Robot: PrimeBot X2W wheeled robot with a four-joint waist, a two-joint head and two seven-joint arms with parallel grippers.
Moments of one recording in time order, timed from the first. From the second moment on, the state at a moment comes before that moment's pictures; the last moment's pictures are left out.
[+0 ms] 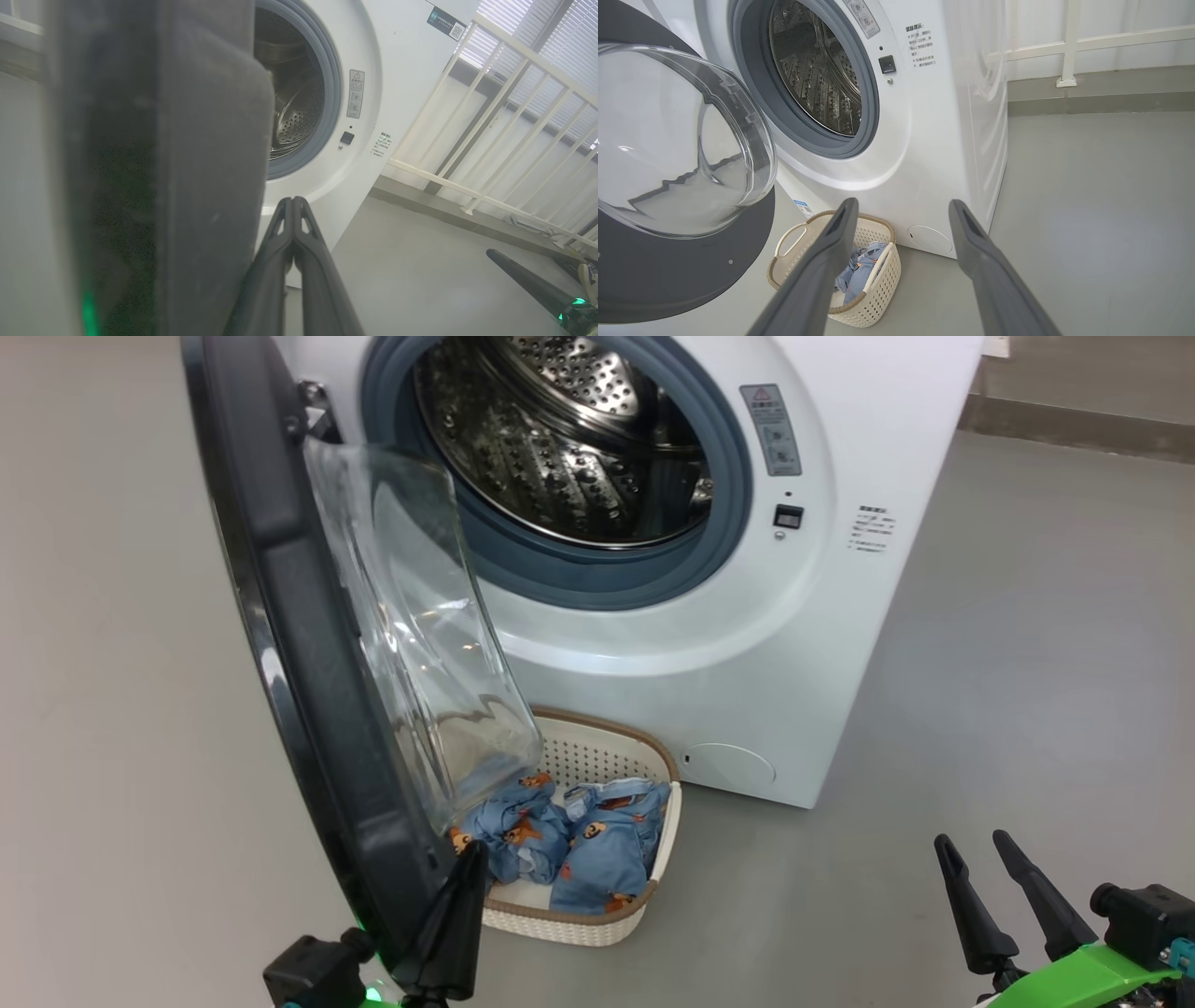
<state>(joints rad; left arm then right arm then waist) 0.00 0.03 -0.35 0.05 -0.50 -0.01 -0.26 -0.02 -0.29 0.12 0.27 0.56 0.13 -0.25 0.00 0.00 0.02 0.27</state>
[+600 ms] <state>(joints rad) 0.01 0.04 -0.33 0.01 -0.50 0.03 -0.26 -0.02 -0.29 0.12 0.26 0.56 0.13 -0.25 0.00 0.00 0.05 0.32</state>
